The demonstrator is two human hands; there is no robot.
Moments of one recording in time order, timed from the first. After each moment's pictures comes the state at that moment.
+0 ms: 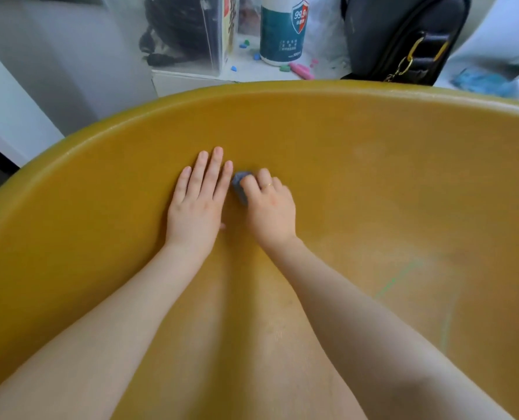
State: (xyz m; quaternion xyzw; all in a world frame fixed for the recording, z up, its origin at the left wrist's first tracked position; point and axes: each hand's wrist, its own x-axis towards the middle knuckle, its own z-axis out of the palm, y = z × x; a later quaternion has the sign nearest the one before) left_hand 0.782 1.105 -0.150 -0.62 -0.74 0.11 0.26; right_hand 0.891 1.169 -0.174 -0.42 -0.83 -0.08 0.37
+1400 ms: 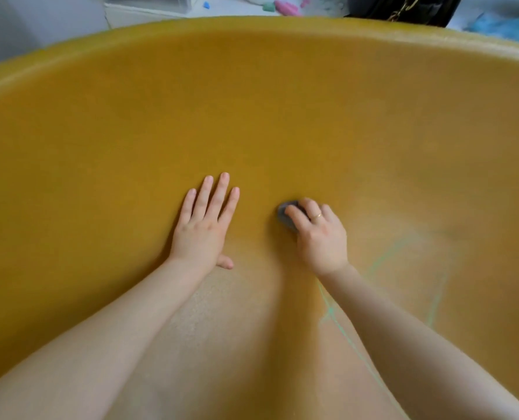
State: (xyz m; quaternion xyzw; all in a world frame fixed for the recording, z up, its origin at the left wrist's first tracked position) left_hand 0.825 1.083 -0.209 -0.68 -0.72 0.15 0.04; right_hand 1.016 1.160 -0.256 -0.40 -0.85 -0.13 0.32
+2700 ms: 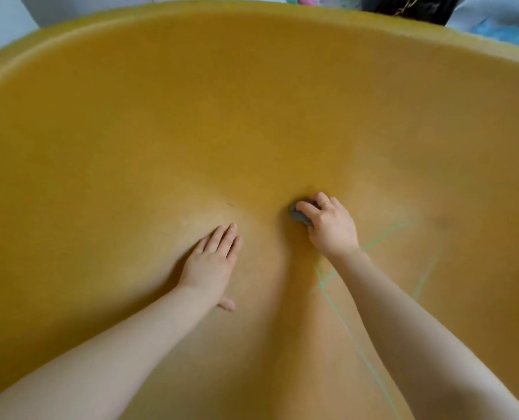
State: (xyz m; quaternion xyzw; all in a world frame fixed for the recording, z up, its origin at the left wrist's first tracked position) left_hand 0.869 0.993 -0.223 -0.67 -0.69 0.24 -0.13; right_hand 1.049 1.139 -0.248 -0.40 -0.89 0.00 0.22
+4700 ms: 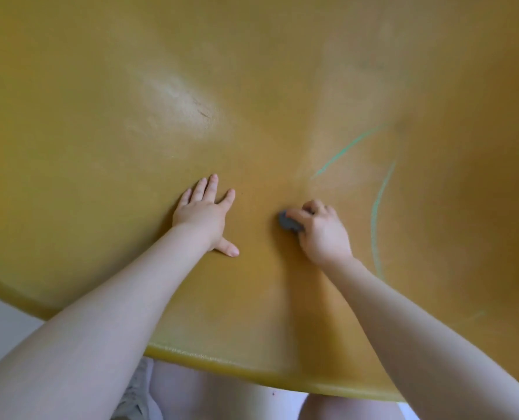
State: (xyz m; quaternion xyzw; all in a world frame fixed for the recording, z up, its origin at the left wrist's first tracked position) left_hand 0.917 0.935 -0.246 -0.63 -0.72 0.21 -0.23; right_hand 1.118 0.970 -0.277 -0.52 -0.85 0.08 0.09
